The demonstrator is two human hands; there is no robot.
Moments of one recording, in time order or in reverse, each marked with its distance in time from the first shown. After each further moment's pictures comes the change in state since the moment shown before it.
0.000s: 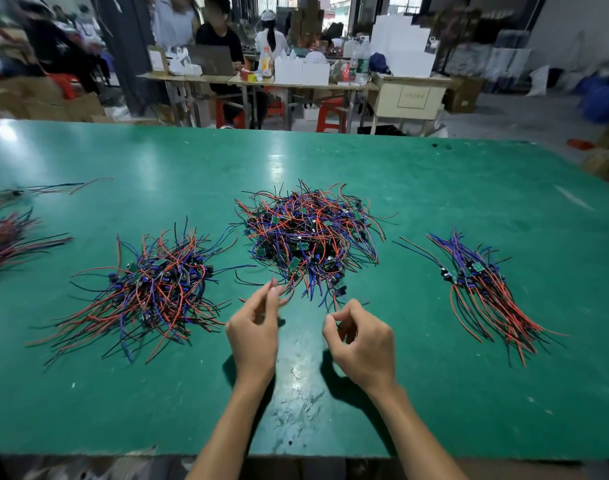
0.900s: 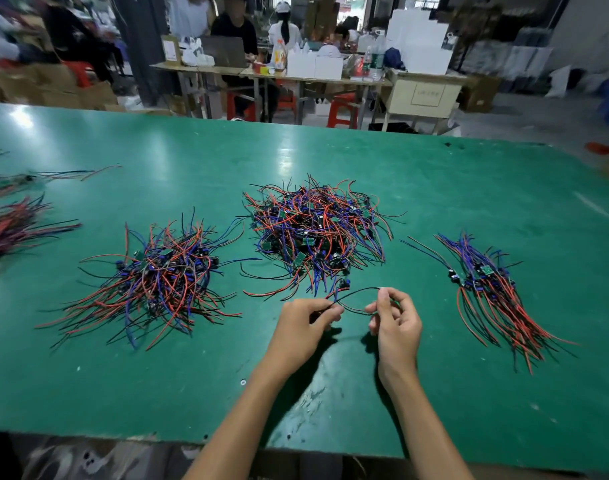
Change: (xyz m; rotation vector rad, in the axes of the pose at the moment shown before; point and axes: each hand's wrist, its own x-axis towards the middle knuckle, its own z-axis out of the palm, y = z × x) left_hand -0.006 0.008 0.030 0.359 -0.583 0.085; right_hand 0.019 0.021 -0.008 0.812 0.184 0.642
